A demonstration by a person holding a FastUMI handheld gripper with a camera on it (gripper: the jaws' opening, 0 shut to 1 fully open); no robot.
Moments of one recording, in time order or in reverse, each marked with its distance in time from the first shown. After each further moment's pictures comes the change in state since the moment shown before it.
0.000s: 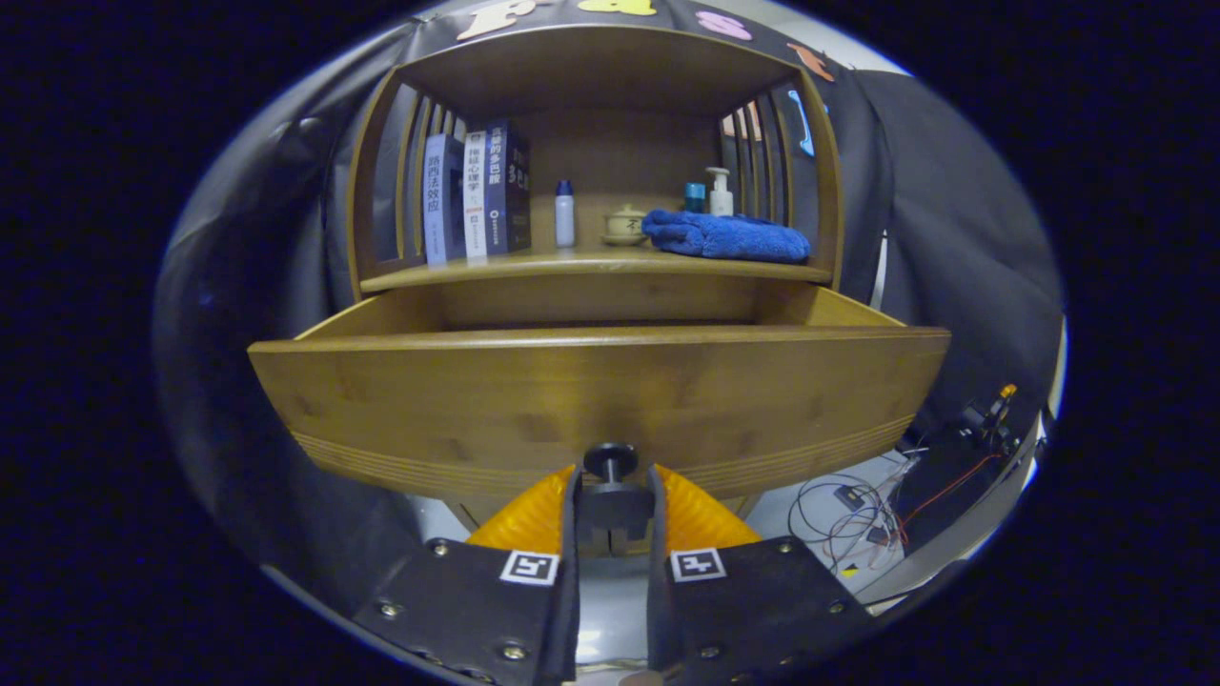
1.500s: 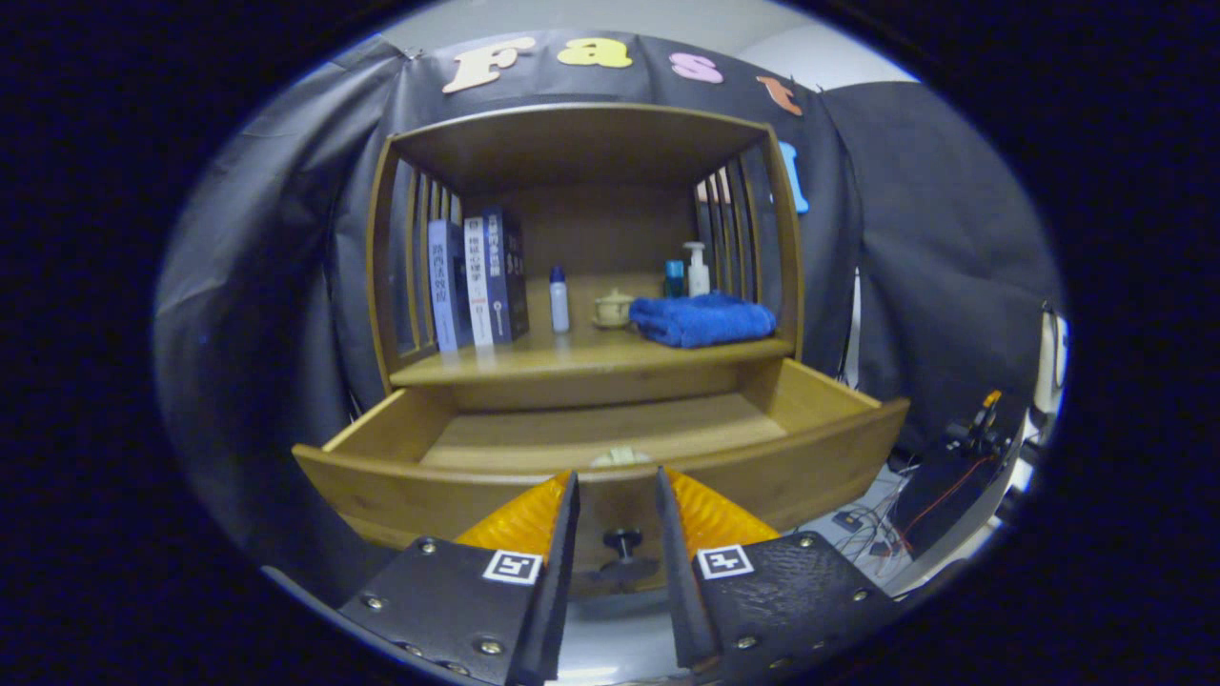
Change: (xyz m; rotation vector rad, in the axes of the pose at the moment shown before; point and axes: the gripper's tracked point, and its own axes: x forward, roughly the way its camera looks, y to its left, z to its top) arm -0.061 0.011 0.099 0.067 -0.240 -0.044
